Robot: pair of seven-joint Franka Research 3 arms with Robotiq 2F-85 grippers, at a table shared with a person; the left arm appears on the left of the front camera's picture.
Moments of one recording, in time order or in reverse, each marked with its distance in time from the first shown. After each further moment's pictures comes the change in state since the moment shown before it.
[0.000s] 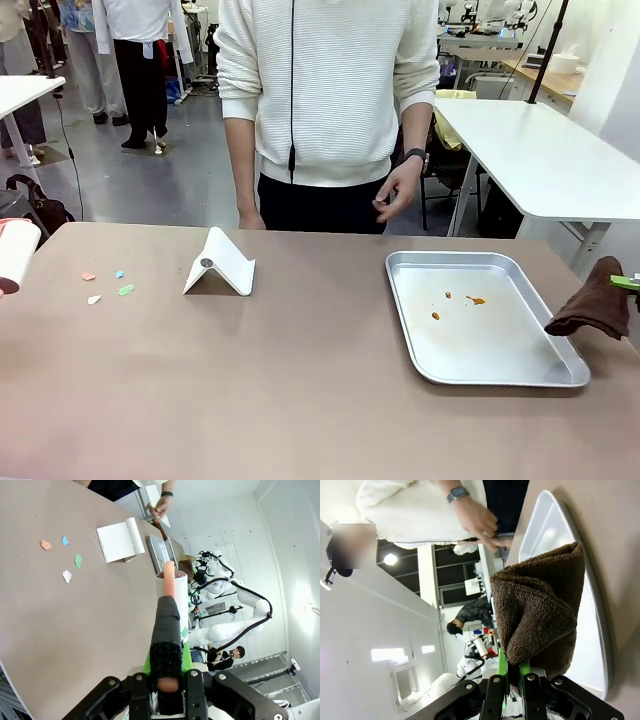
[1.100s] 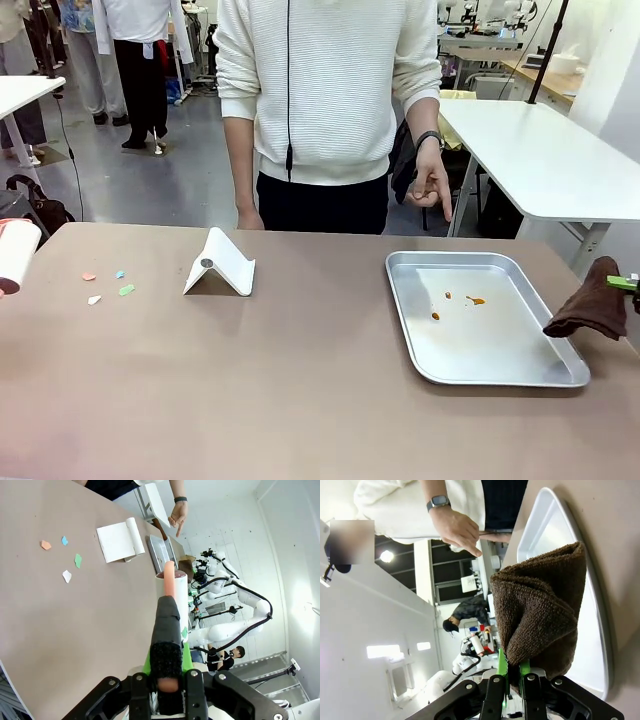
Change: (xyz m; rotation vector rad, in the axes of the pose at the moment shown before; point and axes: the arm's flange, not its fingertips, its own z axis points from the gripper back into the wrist) left arm 0.000 0.000 0.000 0.000 0.000 0.000; right arm 0.000 0.006 -0.007 -0.021 0.019 0.024
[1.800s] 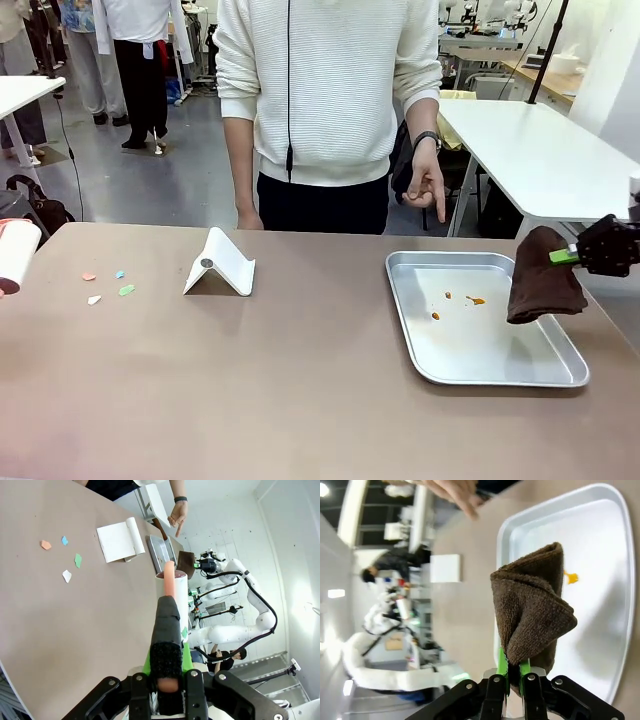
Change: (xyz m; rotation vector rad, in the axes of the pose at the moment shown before) left arm 0.000 0.000 0.000 0.001 0.000 0.000; right arm 0.005 0.109 -0.097 -0.401 0.216 0.374
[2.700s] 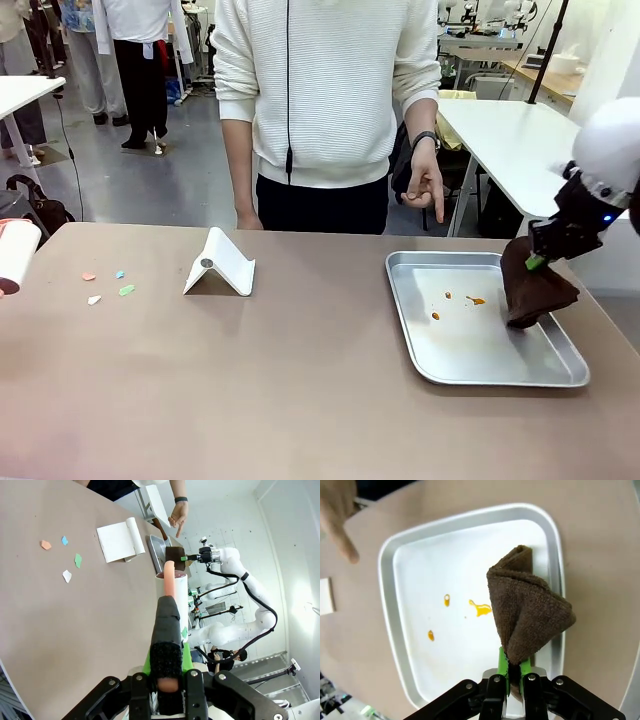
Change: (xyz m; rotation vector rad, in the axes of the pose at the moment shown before) left arm 0.000 0.000 0.000 0.000 0.000 0.000; right arm 0.054 0.055 -0.084 -0.704 0.080 0.060
